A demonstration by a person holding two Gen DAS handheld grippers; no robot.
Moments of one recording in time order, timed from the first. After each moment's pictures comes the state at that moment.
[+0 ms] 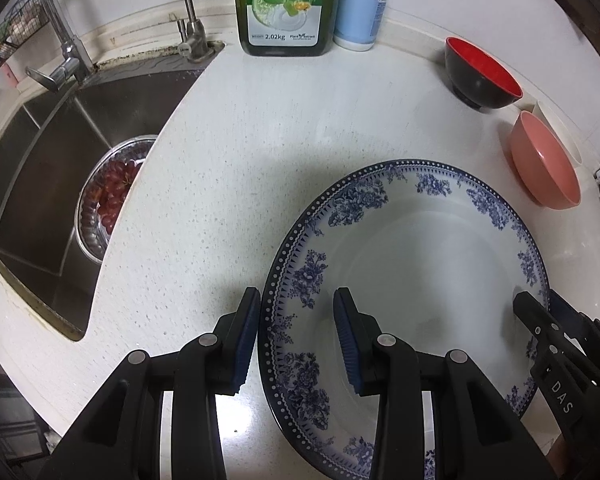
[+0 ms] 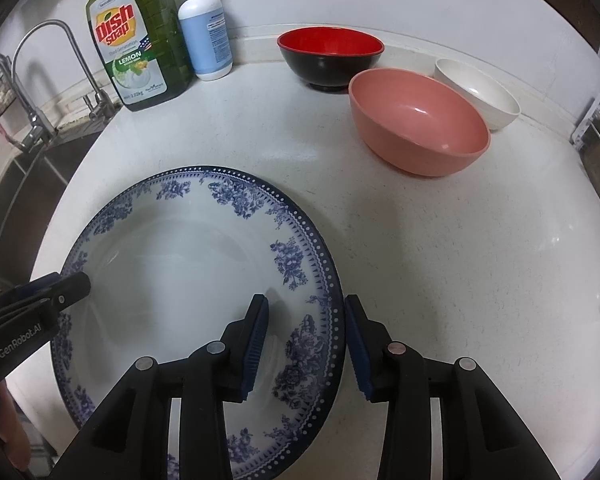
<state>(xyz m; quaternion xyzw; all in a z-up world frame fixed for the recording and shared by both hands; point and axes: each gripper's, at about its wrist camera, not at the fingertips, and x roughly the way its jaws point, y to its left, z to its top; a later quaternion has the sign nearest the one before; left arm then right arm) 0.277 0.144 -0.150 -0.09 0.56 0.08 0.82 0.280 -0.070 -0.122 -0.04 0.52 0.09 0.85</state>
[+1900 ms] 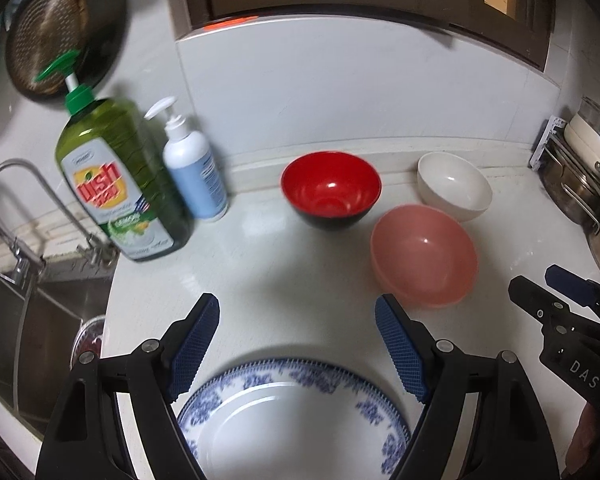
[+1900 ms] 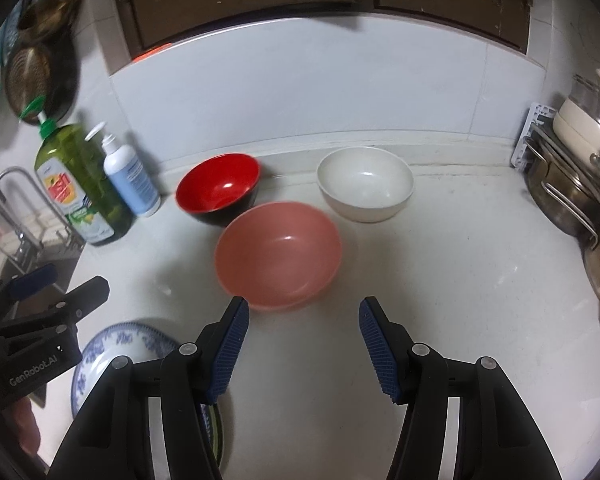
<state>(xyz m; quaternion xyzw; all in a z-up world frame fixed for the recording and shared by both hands) 0.374 0.011 -0.037 0.05 0.44 -0.03 0.90 0.338 -0.191 -0.034 0.05 0.43 0.03 0.90</state>
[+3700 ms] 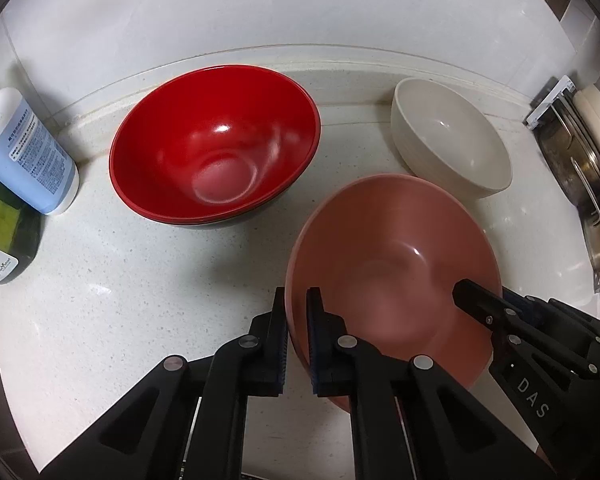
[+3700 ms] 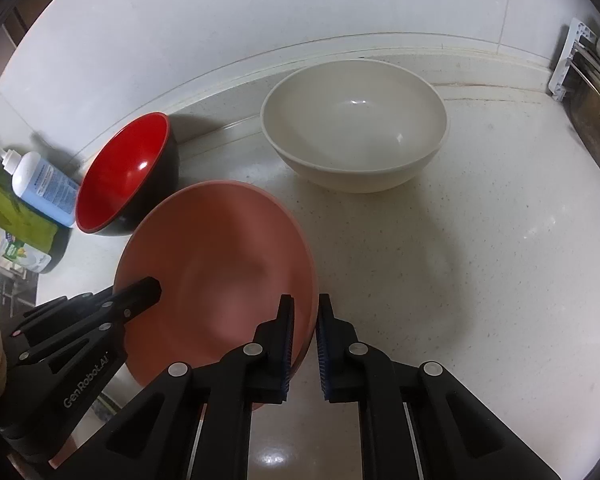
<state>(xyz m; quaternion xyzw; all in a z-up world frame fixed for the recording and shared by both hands) 0.490 -0.055 -0.143 0.02 0.56 -0.12 0.82 0.445 -0.212 -0.125 0.10 0.55 0.01 0.83</state>
